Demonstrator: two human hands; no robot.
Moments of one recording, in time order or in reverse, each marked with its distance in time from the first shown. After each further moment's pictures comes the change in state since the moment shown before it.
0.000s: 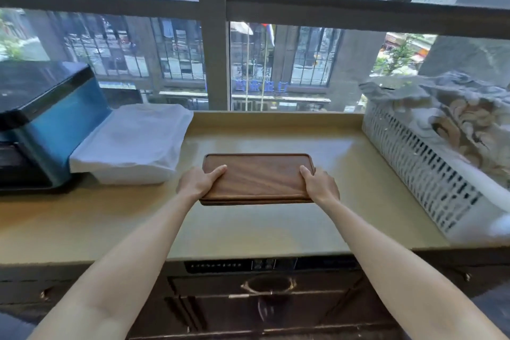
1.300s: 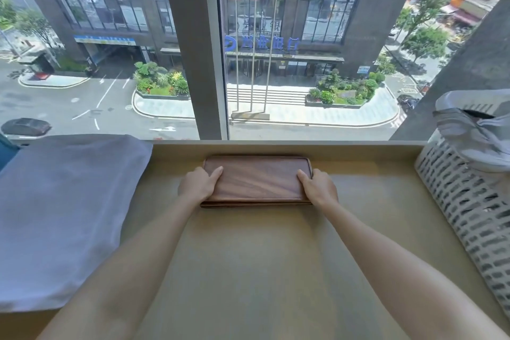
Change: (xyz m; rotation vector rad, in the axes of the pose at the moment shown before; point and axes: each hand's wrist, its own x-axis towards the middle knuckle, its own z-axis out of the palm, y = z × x) left_hand 0.278 0.073 0.079 0.330 -0.084 -0.091; right_hand 0.296 -0.039 0.071 -0.125 -0.139 0.016
